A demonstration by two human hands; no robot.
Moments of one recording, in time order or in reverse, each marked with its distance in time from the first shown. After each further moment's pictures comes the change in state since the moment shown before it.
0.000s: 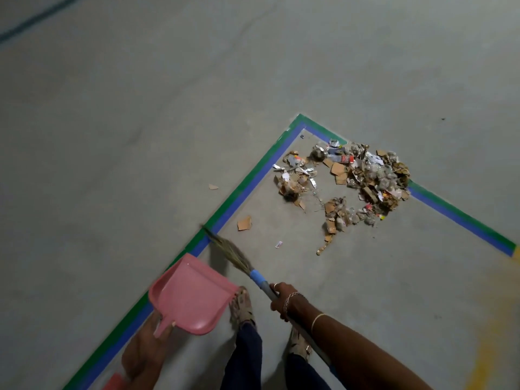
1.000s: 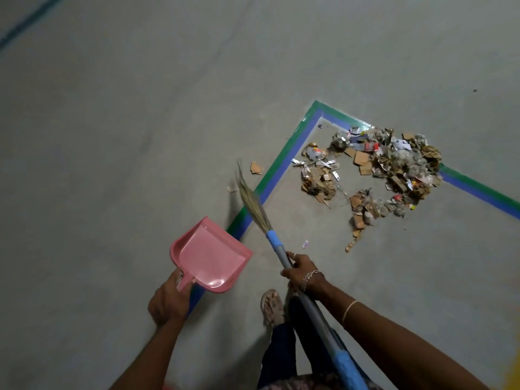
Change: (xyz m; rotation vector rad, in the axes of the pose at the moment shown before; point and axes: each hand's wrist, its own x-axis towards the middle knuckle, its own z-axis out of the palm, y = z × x) left_hand 0.176 0.069 -0.057 0.280 0.194 0.223; right_hand 0.047 -0.133 -0.036 0.530 0.185 -0.021
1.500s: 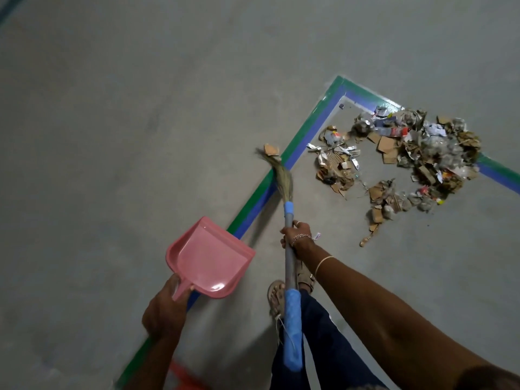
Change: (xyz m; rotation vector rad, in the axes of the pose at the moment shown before) left_hand -0.004 0.004 -0.008 0.002 0.012 -0.075; right_hand 0.142 -0.048 0.026 0.389 0.126 0.219
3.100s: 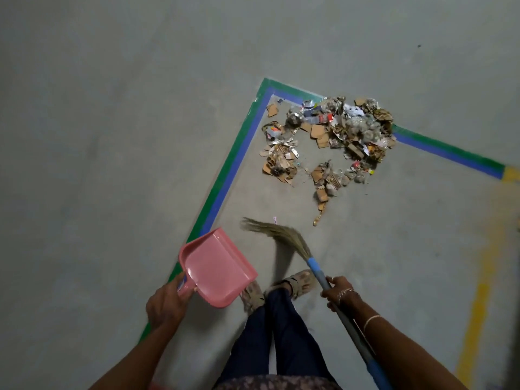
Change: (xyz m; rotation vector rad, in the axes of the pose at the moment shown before) left_hand -0.050 0.061 0.055 0.162 -0.192 0.354; right_hand -0.089 0.201 -0.269 -0.390 0.107 0.213
